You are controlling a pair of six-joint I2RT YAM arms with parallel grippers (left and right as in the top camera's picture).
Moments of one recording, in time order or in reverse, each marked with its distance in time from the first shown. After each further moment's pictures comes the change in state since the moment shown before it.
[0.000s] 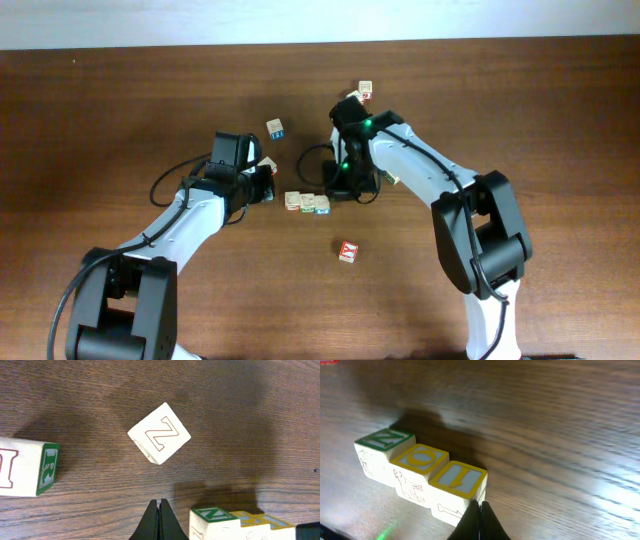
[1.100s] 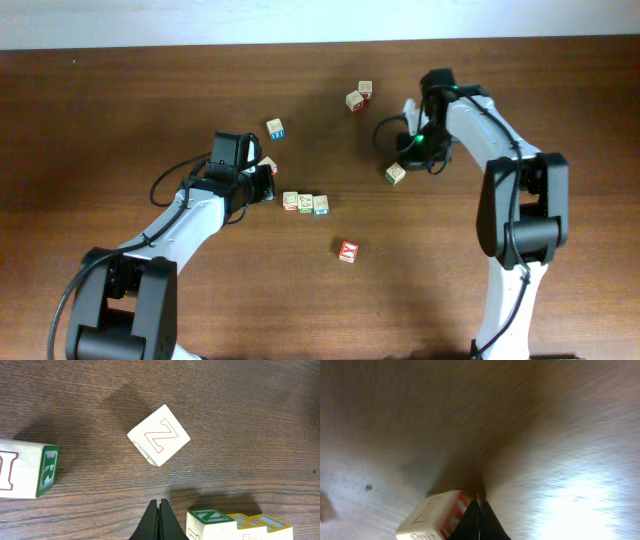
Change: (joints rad) left arm 0.000 0.000 0.000 0.005 0.000 0.000; right arm -0.351 0.090 0.090 -0.079 0.116 -0.386
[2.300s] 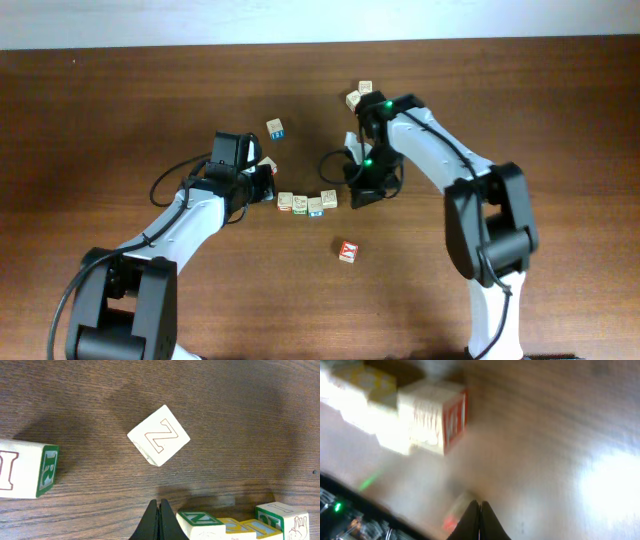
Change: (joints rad) left arm 0.000 0.000 0.000 0.000 -0.001 -0.003; right arm 0.243 -0.071 0.003 -0.259 -0.171 0.099
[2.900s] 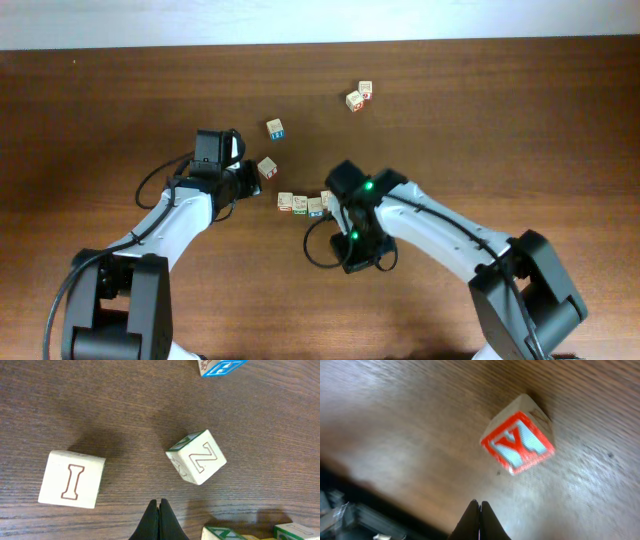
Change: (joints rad) left arm 0.075 0.000 0.000 0.015 -0.008 0.000; right arm 0.286 -0.380 -0.534 0.260 0.137 0.133
